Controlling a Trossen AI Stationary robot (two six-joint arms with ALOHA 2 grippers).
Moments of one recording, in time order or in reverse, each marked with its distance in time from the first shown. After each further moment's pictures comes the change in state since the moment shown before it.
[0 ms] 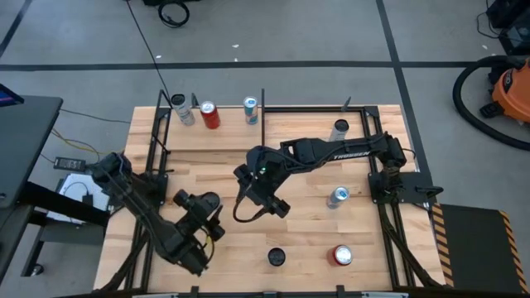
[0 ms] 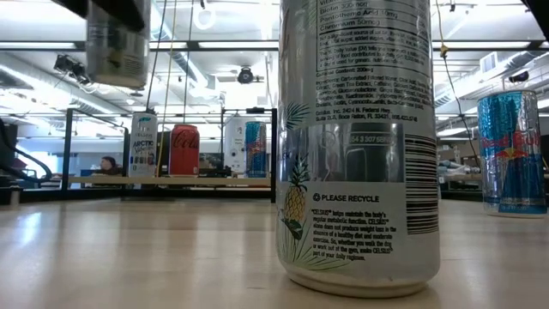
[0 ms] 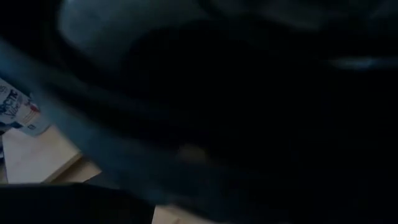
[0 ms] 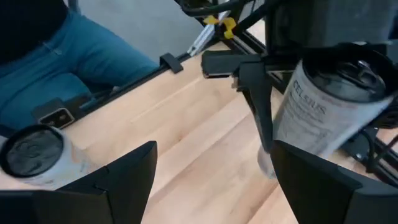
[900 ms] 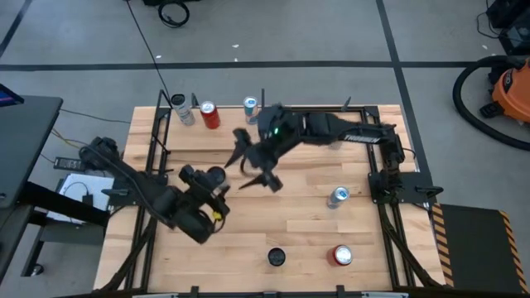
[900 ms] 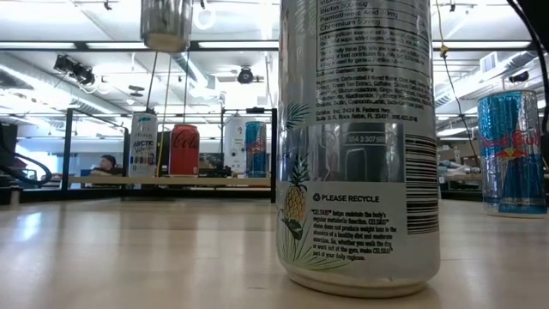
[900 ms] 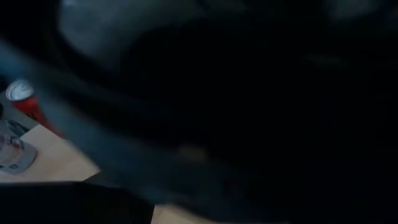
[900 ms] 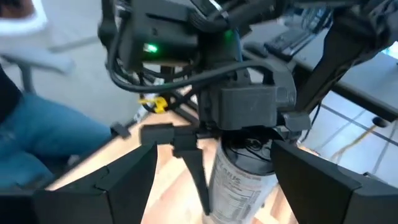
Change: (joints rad) left arm 0.207 -0.235 0.042 0.238 0.020 0.466; right arm -0.116 -0.008 0.274 0.014 -0.055 0.170
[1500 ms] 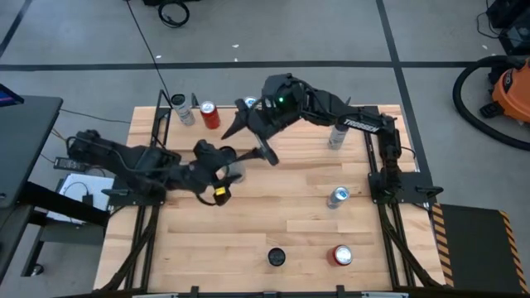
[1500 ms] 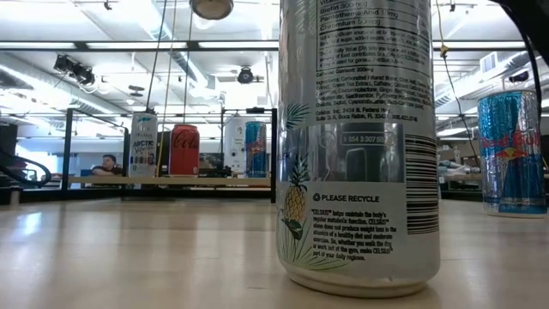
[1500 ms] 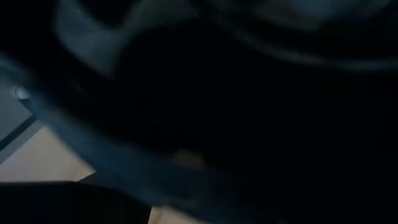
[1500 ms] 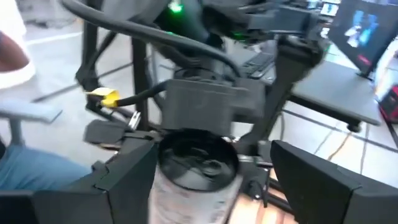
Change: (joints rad) left arm 0.248 -0.169 0.000 0.439 0.327 0.645; right arm -0.139 0.005 0.039 0.120 -0.100 0.141
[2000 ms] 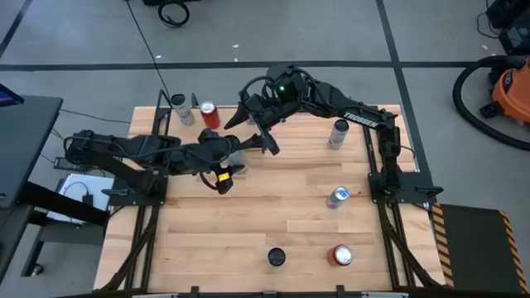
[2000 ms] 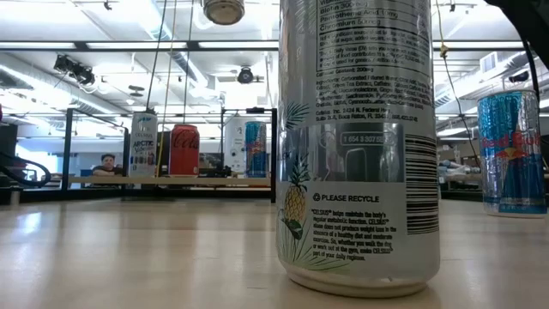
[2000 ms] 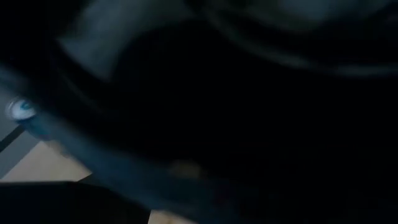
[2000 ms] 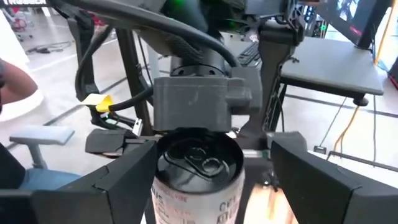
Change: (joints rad) left arm 0.130 -0.017 0.000 0.068 0.144 0.140; right arm -0.054 0.000 0.000 -0.018 -0.047 0.125
